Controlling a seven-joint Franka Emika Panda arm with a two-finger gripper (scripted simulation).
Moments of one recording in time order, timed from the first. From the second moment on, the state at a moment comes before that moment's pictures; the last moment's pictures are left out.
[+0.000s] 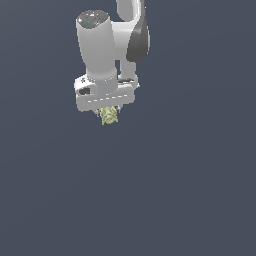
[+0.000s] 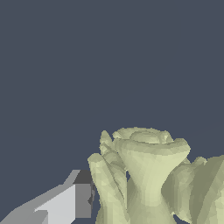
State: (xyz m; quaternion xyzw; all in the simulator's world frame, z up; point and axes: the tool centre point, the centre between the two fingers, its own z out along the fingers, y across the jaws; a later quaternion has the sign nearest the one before) arm -0.061 -0.076 0.250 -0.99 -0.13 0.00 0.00
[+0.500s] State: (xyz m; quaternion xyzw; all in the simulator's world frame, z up) arm -0.101 -0.129 0.317 -0.99 -0.13 0.00 0.00
